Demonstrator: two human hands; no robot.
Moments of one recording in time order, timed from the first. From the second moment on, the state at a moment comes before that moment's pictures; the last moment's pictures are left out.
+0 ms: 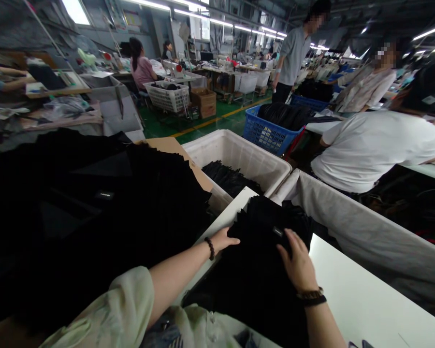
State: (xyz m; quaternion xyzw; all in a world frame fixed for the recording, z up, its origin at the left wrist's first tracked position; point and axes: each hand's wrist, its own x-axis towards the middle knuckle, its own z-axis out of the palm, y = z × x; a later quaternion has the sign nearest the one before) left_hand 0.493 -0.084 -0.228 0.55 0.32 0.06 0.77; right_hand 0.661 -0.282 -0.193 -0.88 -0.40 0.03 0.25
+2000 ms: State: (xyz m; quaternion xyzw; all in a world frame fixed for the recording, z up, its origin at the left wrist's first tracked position) left_hand 0.496 -0.106 -0.214 0.69 0.35 -0.09 0.62; right_hand 0.647 -0.307 -0.190 -0.87 -0.08 0.19 0.44
